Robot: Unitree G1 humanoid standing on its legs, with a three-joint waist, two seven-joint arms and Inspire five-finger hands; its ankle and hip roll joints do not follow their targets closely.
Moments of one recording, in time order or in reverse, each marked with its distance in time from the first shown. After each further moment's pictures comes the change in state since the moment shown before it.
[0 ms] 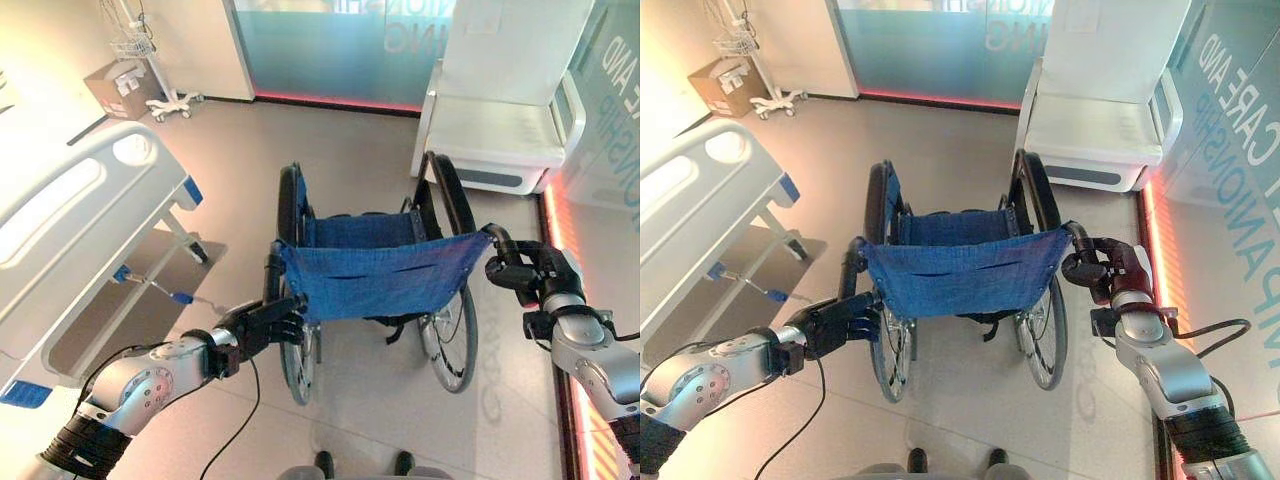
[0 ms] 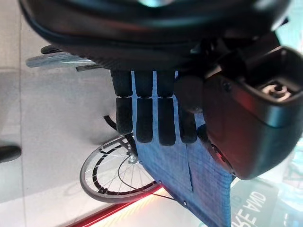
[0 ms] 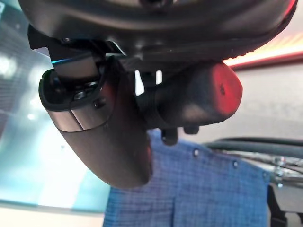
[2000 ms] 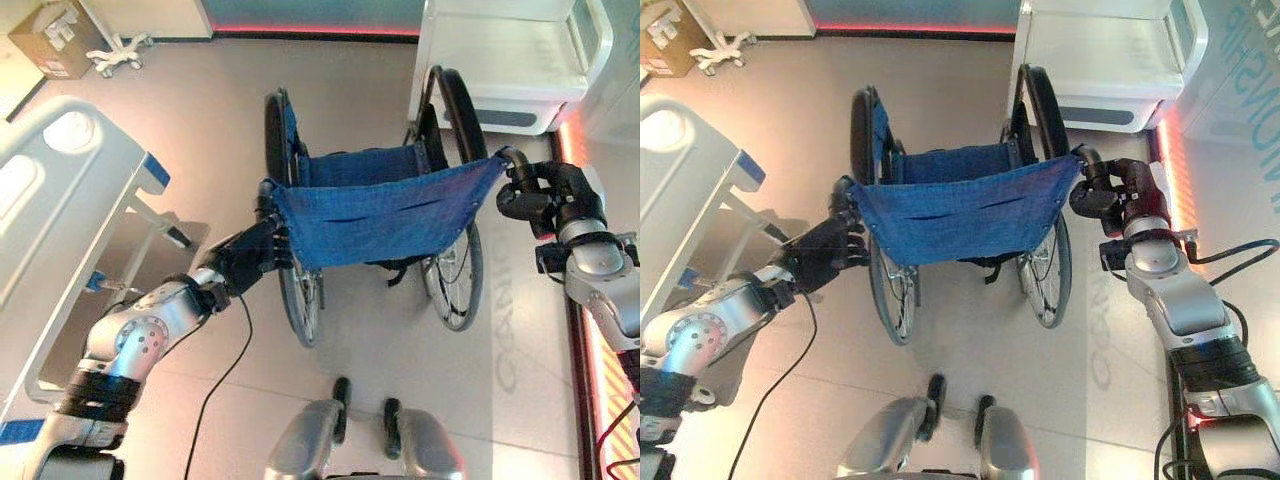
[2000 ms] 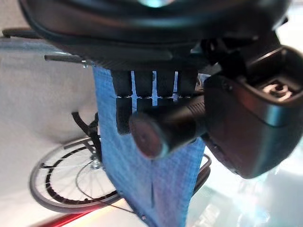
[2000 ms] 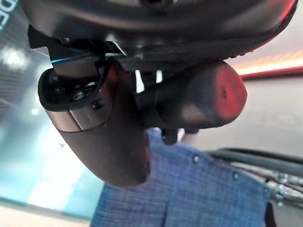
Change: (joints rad) left arm -0.177 -0.112 0.142 0.182 -0.036 -0.100 -0.044; right arm -0.311 -0.116 0.079 0.071 -0.066 0.054 0.055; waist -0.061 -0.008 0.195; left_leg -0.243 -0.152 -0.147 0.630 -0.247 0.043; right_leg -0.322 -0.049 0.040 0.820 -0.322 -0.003
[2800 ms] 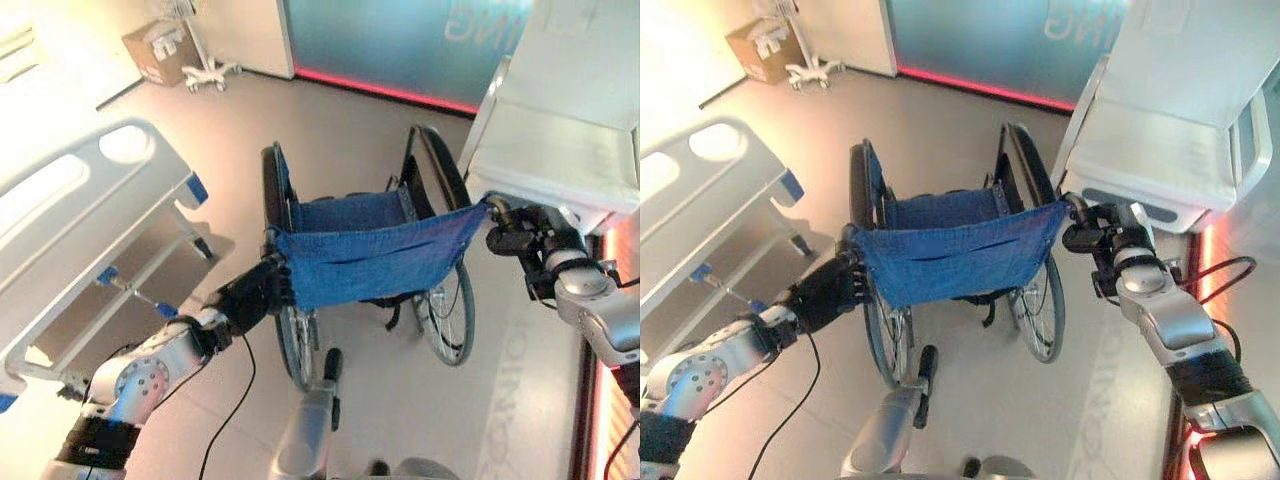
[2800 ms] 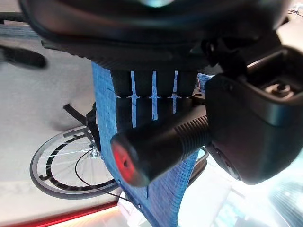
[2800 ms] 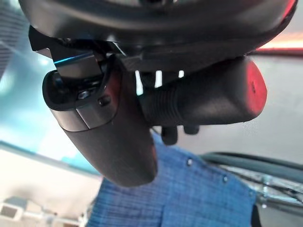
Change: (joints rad) left arm 0.227 -0.012 0.050 -0.128 -0.011 0.020 0.012; right arm 0.065 0.016 0.040 0.020 0.023 0.054 0.043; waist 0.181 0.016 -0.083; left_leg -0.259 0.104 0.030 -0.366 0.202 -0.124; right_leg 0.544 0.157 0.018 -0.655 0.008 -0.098
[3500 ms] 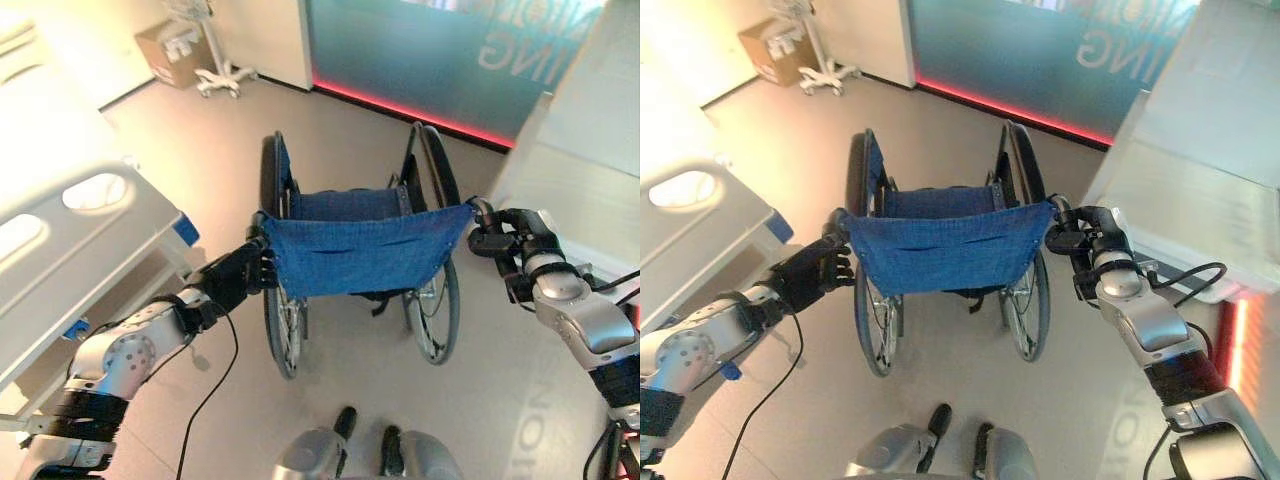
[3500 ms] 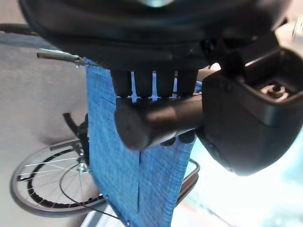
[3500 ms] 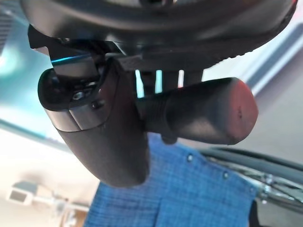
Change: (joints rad) left arm -0.228 0.032 -0.003 0.191 0.029 -0.003 -0.016; right arm -0.108 0.086 0.050 0.034 -0.032 -0.011 -0.049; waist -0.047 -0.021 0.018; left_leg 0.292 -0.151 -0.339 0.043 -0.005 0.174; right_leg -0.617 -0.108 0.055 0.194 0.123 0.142
